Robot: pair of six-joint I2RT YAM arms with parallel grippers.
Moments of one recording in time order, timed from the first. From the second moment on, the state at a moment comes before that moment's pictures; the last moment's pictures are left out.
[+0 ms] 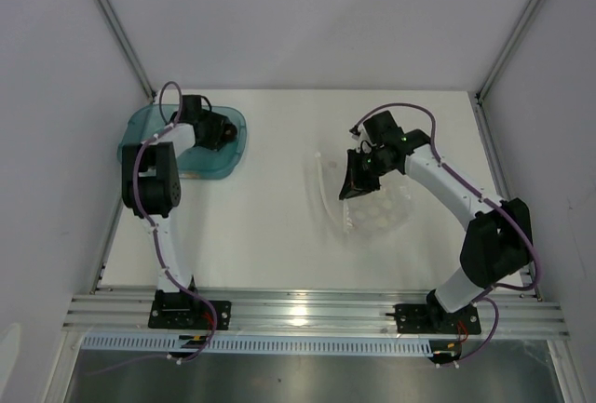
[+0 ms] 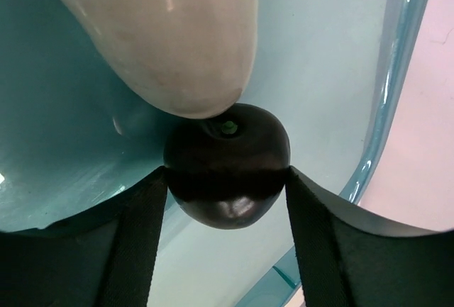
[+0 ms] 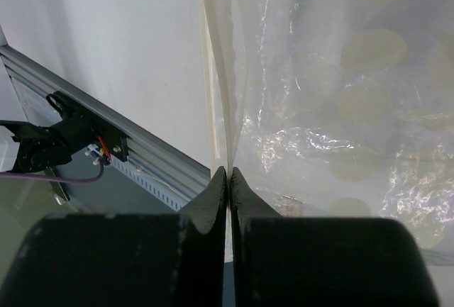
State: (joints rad) left arm 0.04 2.14 1.51 -0.20 0.10 -1.23; right arm 0.47 1.60 1.35 -0.85 -0.46 0.44
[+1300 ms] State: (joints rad) left arm -0.06 1.51 1.12 -0.13 0.49 -0.99; right arm 0.46 1.45 1.24 -0.80 -0.44 0.45
